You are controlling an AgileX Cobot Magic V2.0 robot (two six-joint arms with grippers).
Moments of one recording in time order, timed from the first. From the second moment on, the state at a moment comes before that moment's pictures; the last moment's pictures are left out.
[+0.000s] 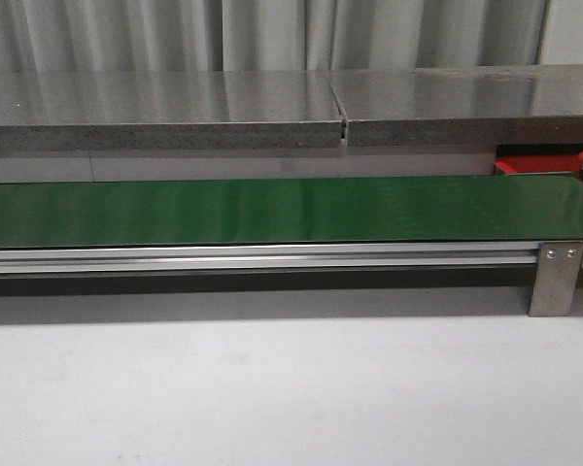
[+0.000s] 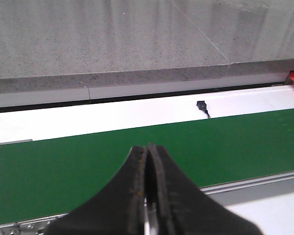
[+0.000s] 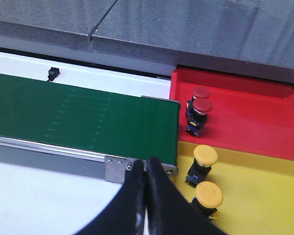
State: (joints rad) left arm -0.09 0.56 -0.68 -0.34 0.51 0.31; right arm 0.06 0.36 -0.57 -0.01 0.59 -0.04
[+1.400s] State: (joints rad) left arm 0.45 1.44 -1.23 -0.31 0.61 0.31; right arm 0.06 0.36 -0.57 -0.01 0.59 -0.04
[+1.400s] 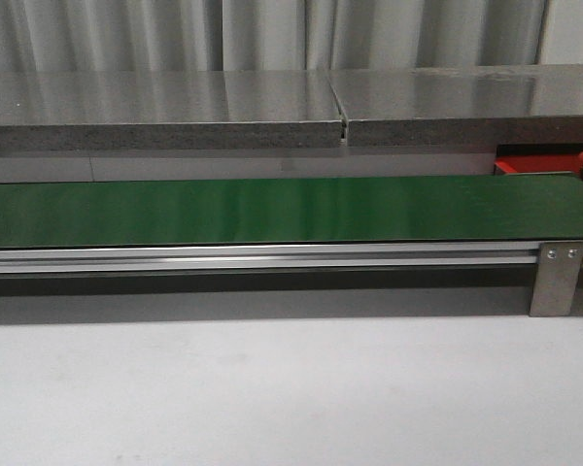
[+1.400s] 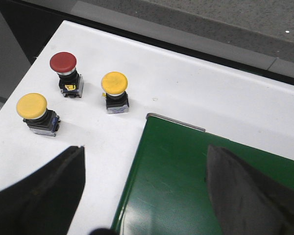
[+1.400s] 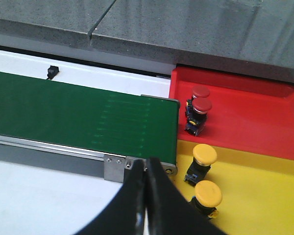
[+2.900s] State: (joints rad) left arm 0.62 2.21 -1.88 -0.09 0.82 -0.04; right arm 0.06 0.36 -0.57 -0.01 0.59 -0.05
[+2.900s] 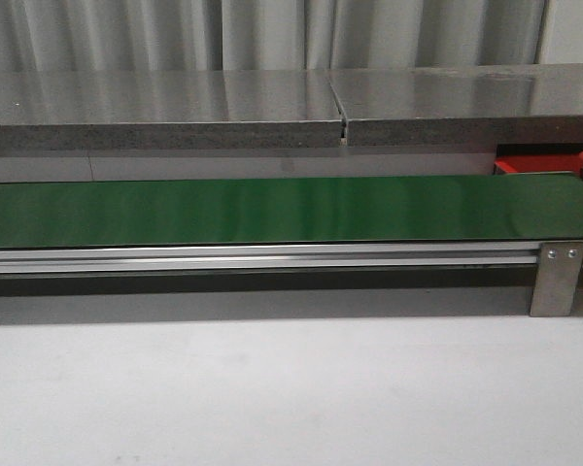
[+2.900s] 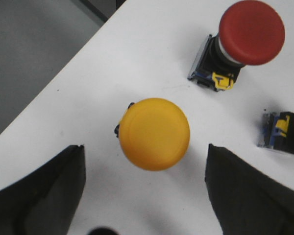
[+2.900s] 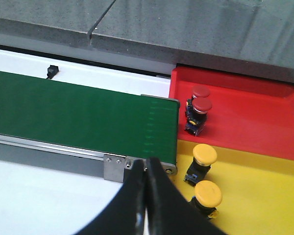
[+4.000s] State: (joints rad) left arm 0.56 1.90 -1.61 -0.16 0.73 0.03; right arm 0.06 0.36 -0.56 -0.01 0.59 -0.05
